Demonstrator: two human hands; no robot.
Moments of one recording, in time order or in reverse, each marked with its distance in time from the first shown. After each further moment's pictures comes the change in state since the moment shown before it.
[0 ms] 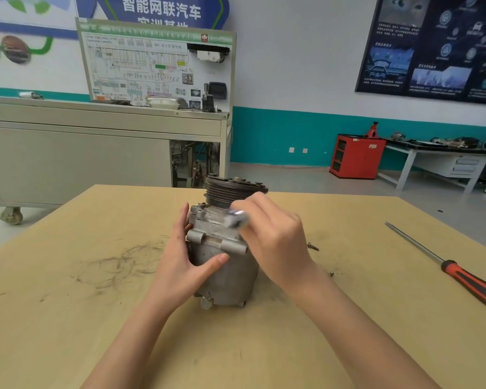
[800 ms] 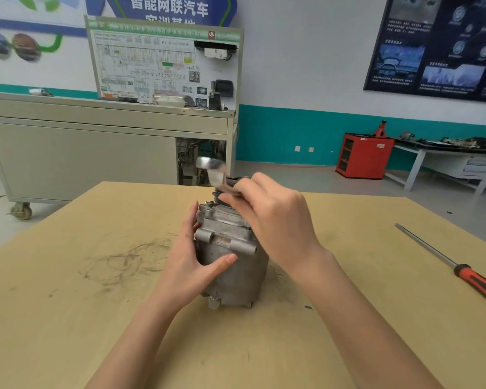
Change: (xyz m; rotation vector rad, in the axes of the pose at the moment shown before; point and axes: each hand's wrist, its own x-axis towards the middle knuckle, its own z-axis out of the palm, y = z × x) left_hand 0.001 0.000 -0.002 0.023 -0.027 0.021; right_hand 0.029 -0.006 -0.001 -0.063 -0.166 0.116
